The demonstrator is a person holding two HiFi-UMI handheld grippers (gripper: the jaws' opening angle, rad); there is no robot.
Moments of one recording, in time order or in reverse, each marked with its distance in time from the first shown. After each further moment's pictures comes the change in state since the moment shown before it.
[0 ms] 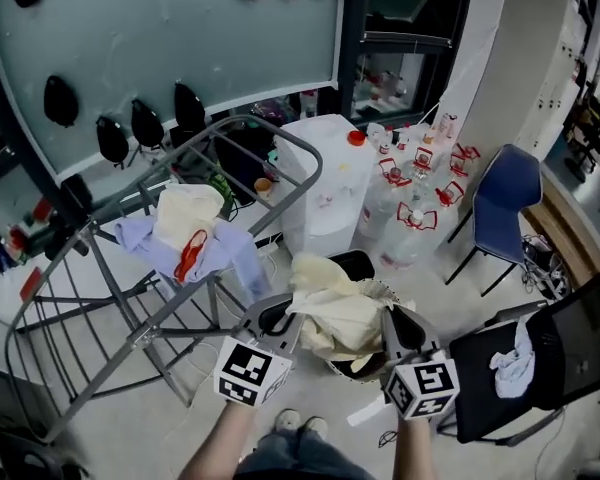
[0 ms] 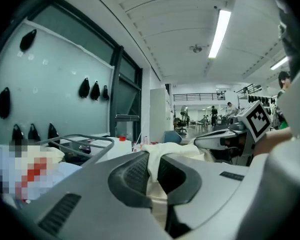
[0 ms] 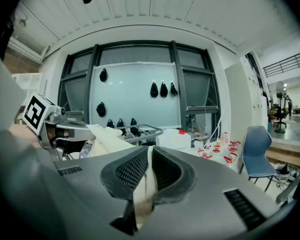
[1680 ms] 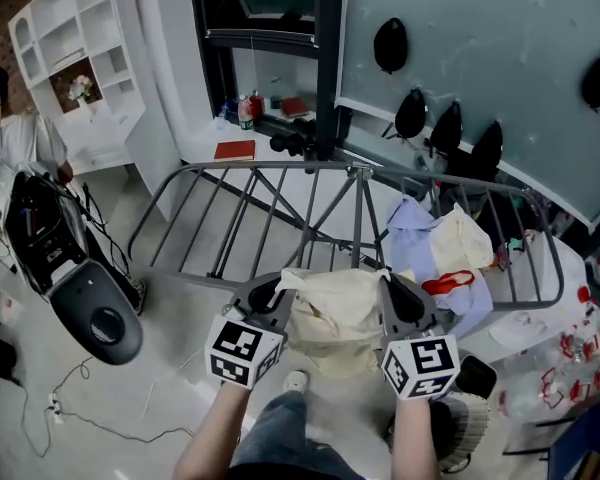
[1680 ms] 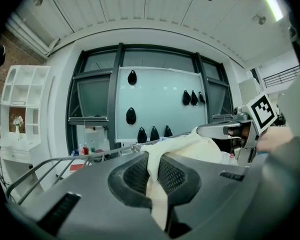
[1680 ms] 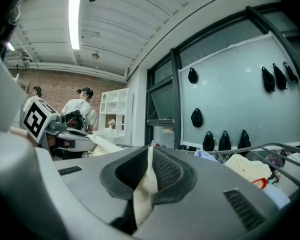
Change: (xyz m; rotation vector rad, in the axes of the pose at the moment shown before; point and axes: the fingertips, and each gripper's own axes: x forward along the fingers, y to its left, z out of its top) left arm -0.419 0.200 -0.085 -0.189 0.024 1.068; right arm 0.123 0.476 0.047 -0.263 -0.098 1.019
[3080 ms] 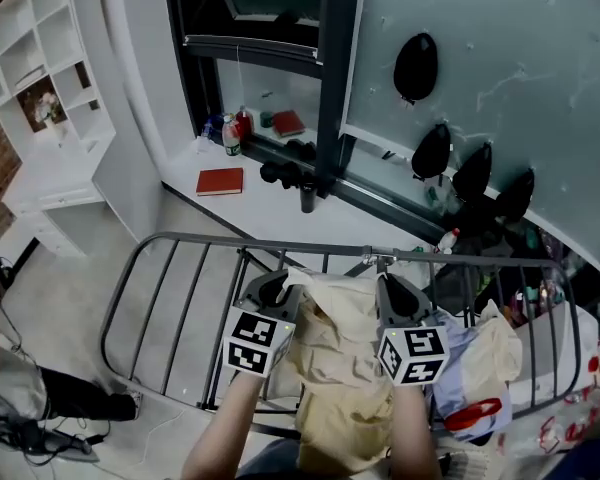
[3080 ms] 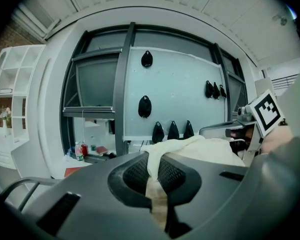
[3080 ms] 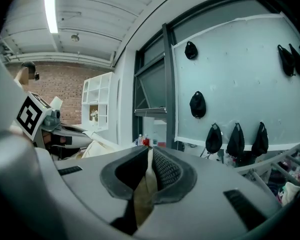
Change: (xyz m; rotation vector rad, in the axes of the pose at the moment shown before) left arm 0.278 0.225 0.005 -0.043 0.076 0.004; right arm 0.329 -0.126 0.003 0.038 0.111 -0.100
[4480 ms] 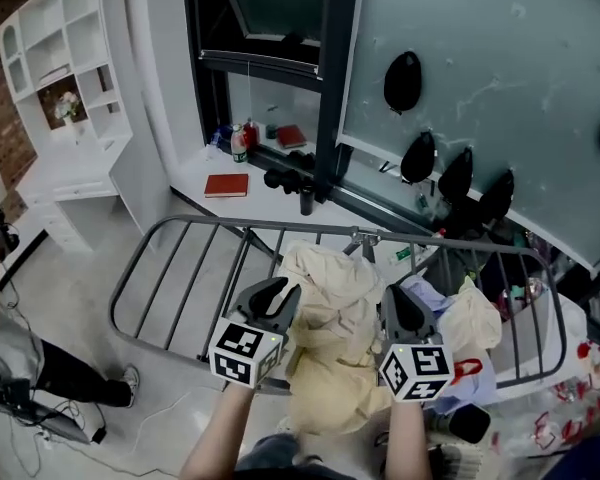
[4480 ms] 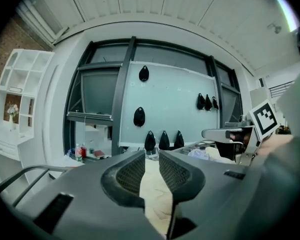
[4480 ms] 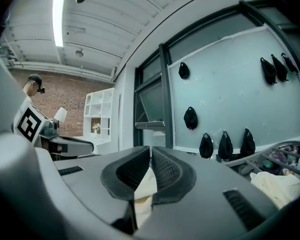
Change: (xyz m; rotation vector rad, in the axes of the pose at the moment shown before) left arm -0.127 -0.088 0.012 -0.048 -0.099 -0.004; right arm -0.158 0.025 0.016 0.048 -0.140 -0.013
